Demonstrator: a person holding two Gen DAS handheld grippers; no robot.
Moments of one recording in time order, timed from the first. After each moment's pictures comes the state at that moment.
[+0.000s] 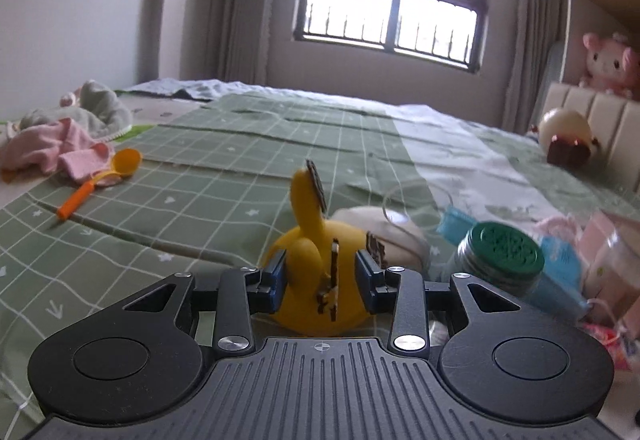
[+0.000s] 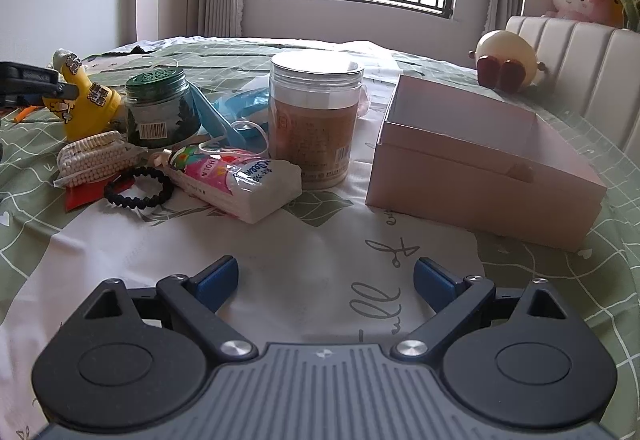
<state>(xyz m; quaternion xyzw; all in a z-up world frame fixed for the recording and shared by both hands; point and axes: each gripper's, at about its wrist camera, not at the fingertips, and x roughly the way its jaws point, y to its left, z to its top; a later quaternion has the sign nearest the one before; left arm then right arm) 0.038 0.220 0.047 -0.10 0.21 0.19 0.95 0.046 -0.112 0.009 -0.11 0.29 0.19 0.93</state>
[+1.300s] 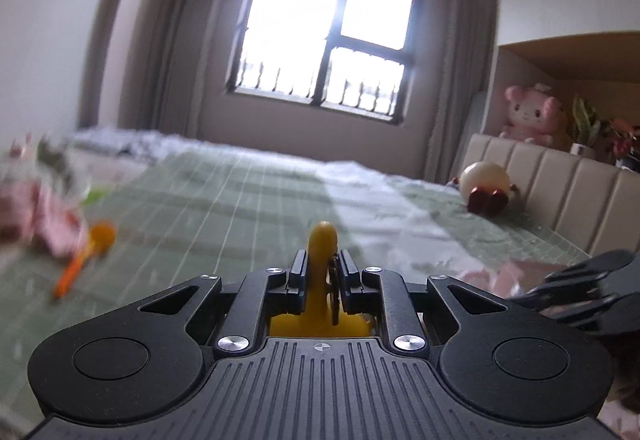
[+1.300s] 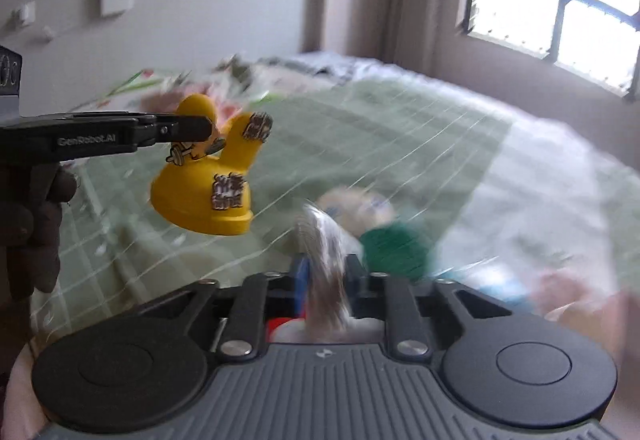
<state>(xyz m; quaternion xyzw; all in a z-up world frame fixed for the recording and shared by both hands) -0.022 0.250 0.125 -0.09 0.12 0.06 0.99 0.085 0.034 0.128 -0.18 0.24 0.44 0.85</state>
